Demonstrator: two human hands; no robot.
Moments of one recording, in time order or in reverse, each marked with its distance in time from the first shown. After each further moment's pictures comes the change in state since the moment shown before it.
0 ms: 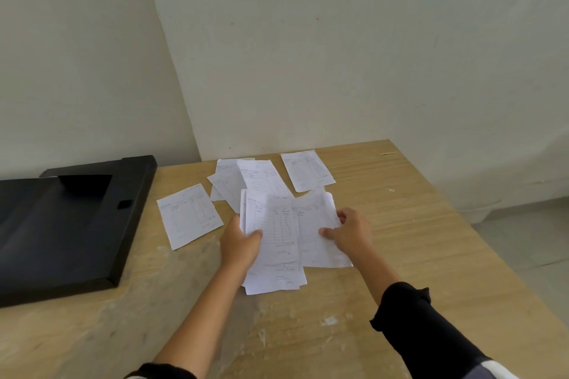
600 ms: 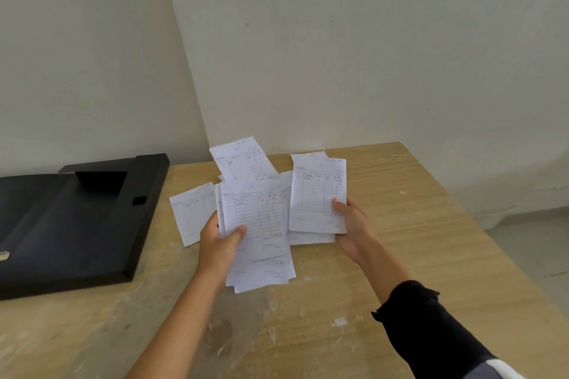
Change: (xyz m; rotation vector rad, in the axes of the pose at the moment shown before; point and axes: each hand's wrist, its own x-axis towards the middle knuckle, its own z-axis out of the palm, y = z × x) left_hand 0.000 -0.011 -0.047 -0.215 0.031 0.090; right_hand 0.000 -0.016 0.005 1.117 -0.341 0.115
